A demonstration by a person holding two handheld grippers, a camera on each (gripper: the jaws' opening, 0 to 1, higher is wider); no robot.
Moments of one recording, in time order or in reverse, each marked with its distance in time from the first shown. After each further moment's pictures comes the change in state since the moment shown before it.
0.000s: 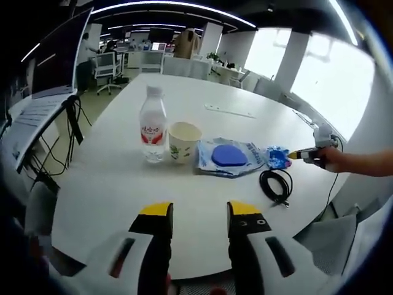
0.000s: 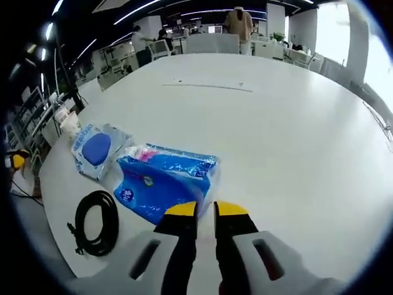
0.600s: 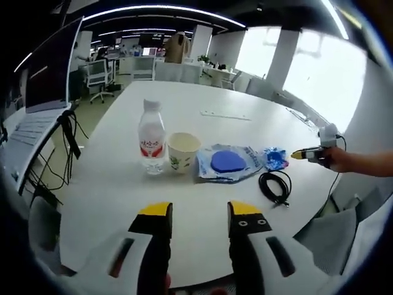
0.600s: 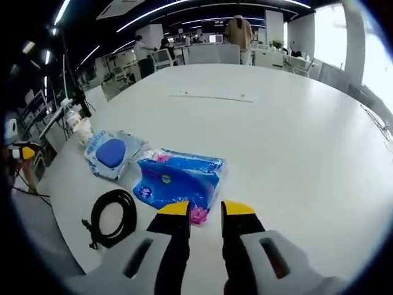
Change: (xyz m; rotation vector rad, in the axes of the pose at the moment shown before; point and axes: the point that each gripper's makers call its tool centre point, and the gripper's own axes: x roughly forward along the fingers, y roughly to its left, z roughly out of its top) left arm 0.002 0.005 0.022 0.069 -0.018 -0.048; right arm -0.030 0.013 0.004 -0.006 -0.074 0.035
